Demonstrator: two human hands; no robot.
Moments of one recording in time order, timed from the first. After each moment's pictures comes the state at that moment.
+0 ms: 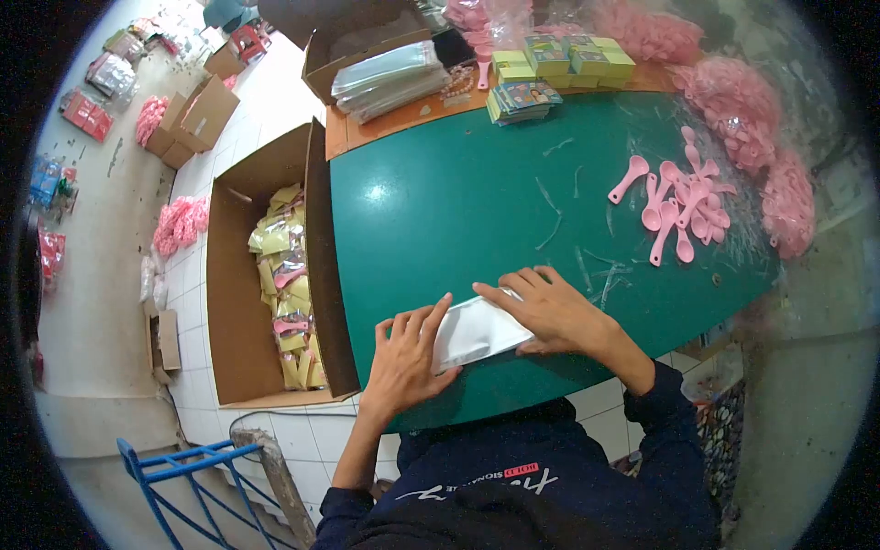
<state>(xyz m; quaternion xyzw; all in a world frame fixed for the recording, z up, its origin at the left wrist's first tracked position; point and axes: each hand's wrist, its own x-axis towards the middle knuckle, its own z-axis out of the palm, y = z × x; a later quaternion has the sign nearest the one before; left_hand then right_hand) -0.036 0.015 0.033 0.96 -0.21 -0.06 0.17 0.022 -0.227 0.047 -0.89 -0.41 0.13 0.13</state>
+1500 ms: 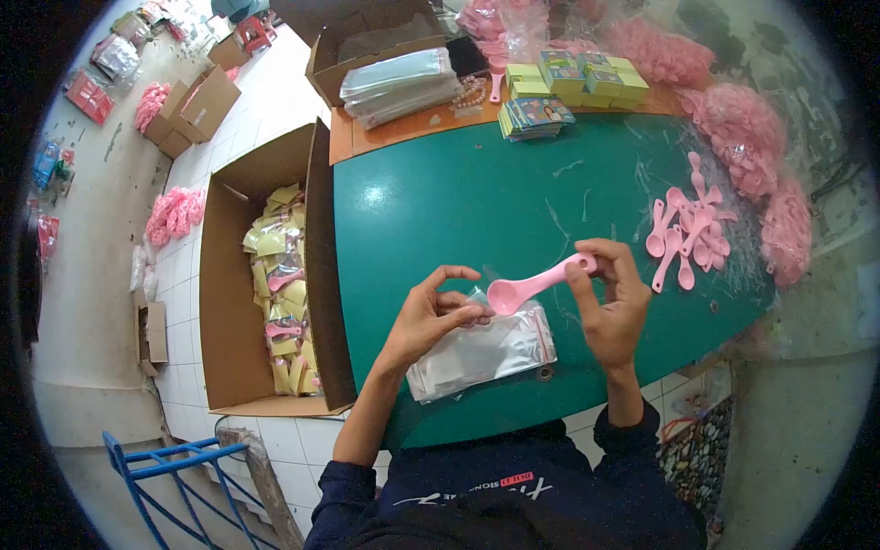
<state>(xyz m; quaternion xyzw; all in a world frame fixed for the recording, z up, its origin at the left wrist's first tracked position) 0.041 -0.006 0.020 0.61 -0.08 -0.24 0.75 0.024 -0.228 0.070 -0.78 -0.05 -0.22 0.58</state>
